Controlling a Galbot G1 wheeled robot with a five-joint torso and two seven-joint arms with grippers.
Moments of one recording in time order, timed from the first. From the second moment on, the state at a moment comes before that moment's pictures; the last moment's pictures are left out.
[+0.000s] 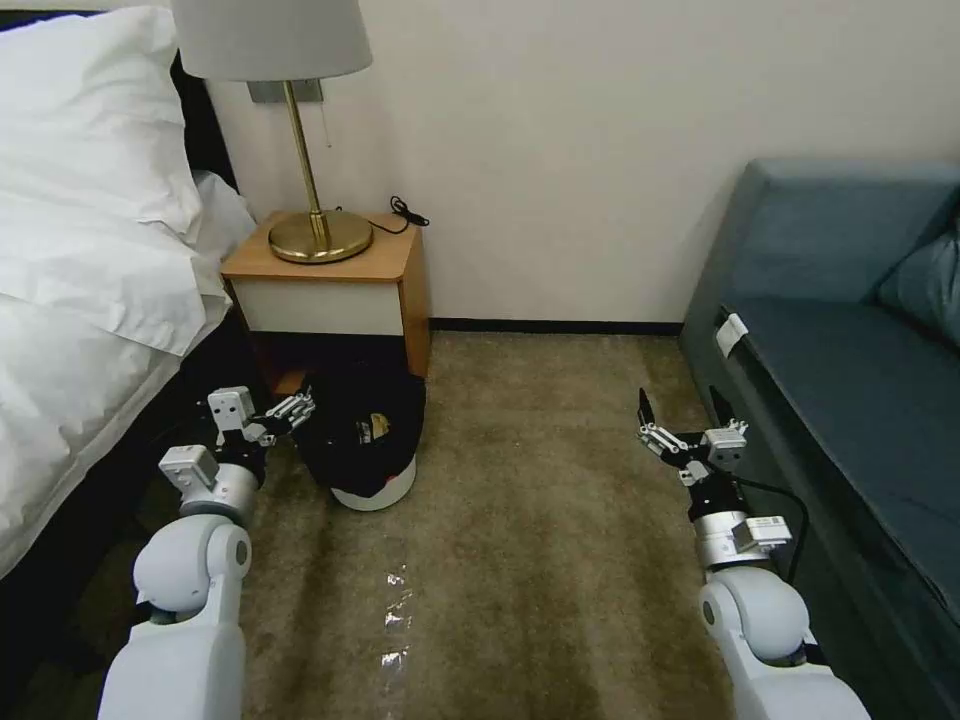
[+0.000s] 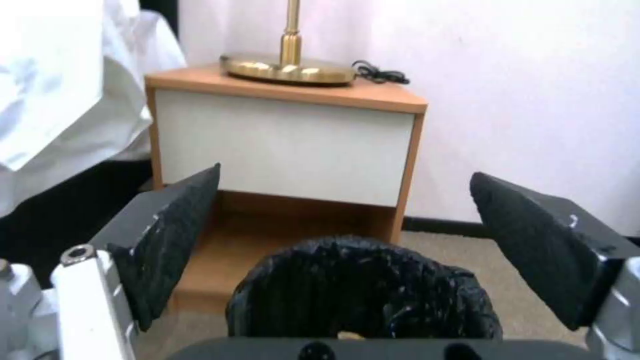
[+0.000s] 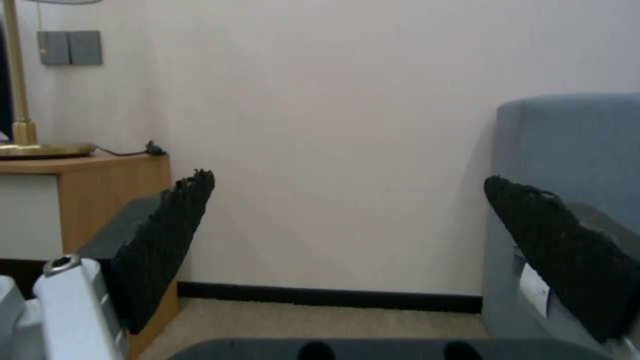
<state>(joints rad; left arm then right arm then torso) 1.18 -1.41 -0.75 -1.88 -0.26 0.20 0.17 -1.31 1.32 0.56 1.83 0.25 0.27 -0.02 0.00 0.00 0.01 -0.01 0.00</state>
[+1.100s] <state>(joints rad) 1.17 -1.40 -0.65 -1.84 -0.29 0.16 0.10 -1.29 1.34 0.59 1.80 0.26 0.27 0.04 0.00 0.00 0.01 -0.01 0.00</state>
